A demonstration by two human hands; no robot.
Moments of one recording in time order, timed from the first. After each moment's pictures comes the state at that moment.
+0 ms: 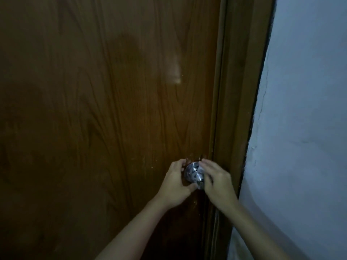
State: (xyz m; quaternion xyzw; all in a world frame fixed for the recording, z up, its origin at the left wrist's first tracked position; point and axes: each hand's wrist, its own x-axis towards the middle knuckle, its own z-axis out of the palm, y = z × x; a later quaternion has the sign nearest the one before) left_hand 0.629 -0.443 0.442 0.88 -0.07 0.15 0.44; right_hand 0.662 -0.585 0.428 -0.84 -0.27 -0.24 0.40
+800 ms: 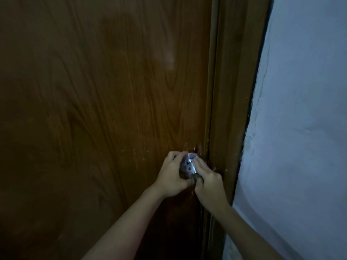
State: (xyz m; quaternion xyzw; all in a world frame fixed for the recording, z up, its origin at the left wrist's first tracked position) left_hand 0.658 -0.444 0.430 0.92 -0.10 0.12 0.36; right_hand 0.671 -0.576 0.391 -0.83 -0.26 -0.25 0.42
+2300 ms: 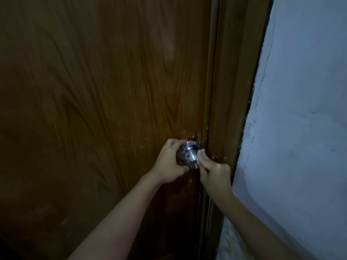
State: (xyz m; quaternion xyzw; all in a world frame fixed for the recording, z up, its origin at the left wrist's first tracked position) left_hand 0.657 -0.444 0.429 0.92 -0.08 0.11 0.38; right_hand 0.673 -0.592 0.383 -0.83 -0.27 -0.33 0.35
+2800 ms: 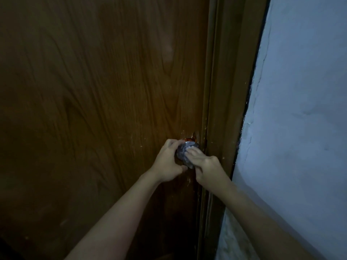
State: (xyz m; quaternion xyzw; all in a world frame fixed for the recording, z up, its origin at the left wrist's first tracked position) left_hand 0.658 -0.444 0.430 0.92 -0.08 0.10 0.38; right_hand 0.683 -0.594 0.399 -0.85 -0.38 -0.21 0.29
